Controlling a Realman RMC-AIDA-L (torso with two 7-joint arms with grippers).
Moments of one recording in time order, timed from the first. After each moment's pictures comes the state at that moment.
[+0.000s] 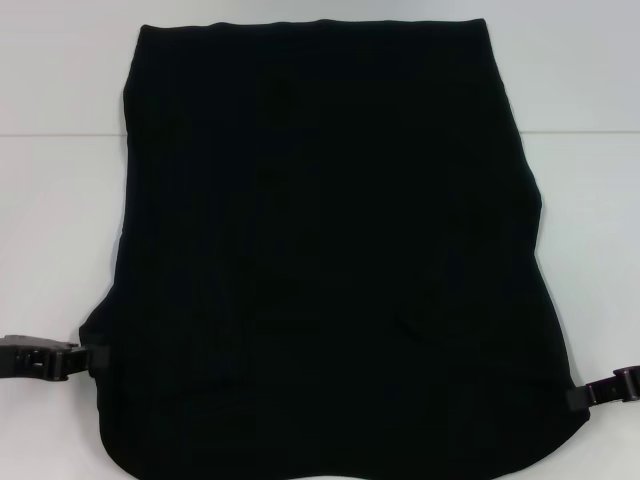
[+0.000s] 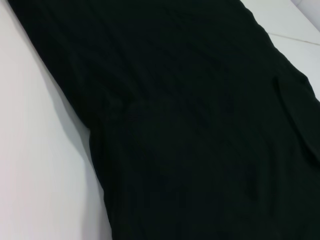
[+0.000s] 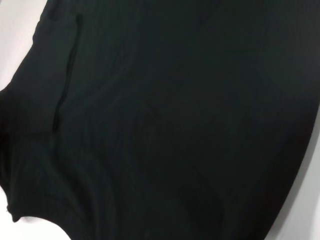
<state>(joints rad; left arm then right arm) -0.51 -2.09 0.29 0.92 2.58 1.63 -1.90 0.59 1.90 -0.71 -0.56 -2.43 -1.55 2.18</state>
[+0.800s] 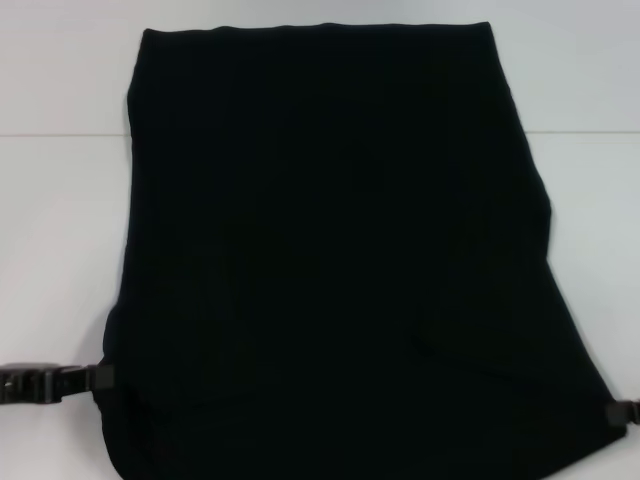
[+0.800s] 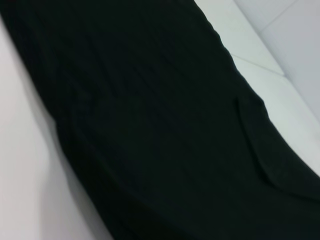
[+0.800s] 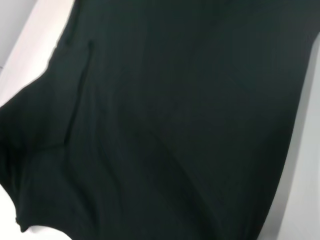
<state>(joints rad) -0.46 -2.08 0.22 0.90 2.53 1.77 -1.93 0.49 1.90 -0.55 -0.57 -2.42 -1.60 1.99</state>
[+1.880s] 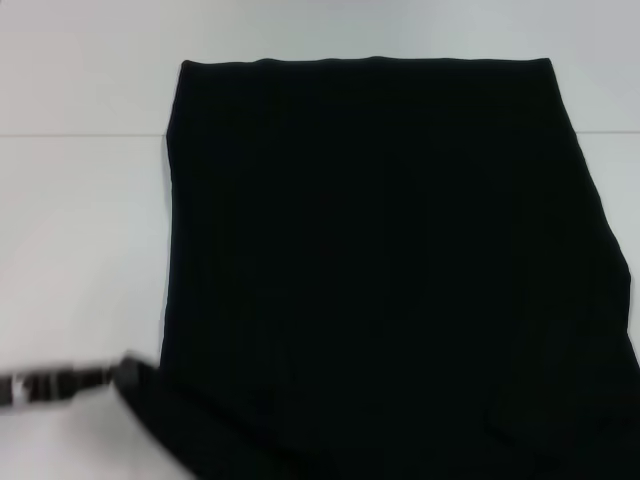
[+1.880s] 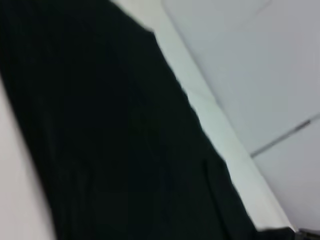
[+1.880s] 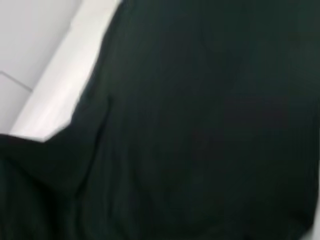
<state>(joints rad) -0.44 -2.08 0.14 0.82 2.46 1.92 -1.91 0.33 1.86 -0.32 -0.57 -2.42 -1.76 1.75</state>
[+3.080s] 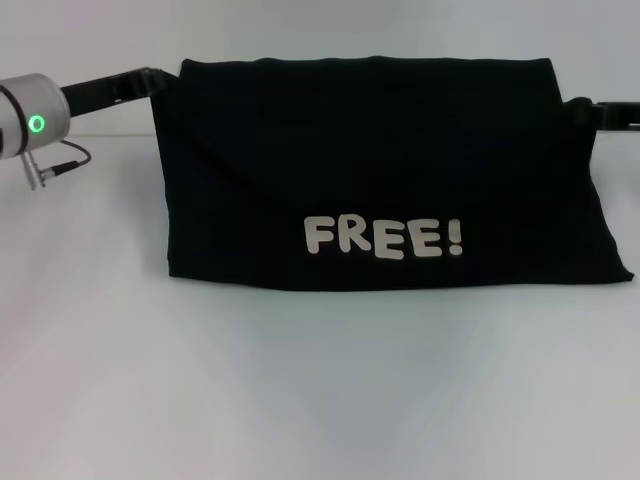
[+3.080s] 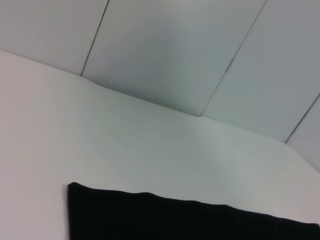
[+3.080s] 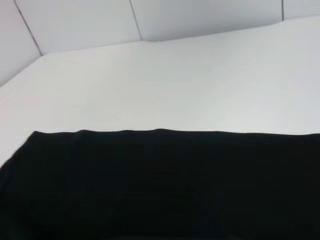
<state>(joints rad) -0.92 -1.97 0.16 0.37 2.27 0.83 -1.80 0.89 1.88 -0.34 -0.38 -2.41 -0.88 1.87</state>
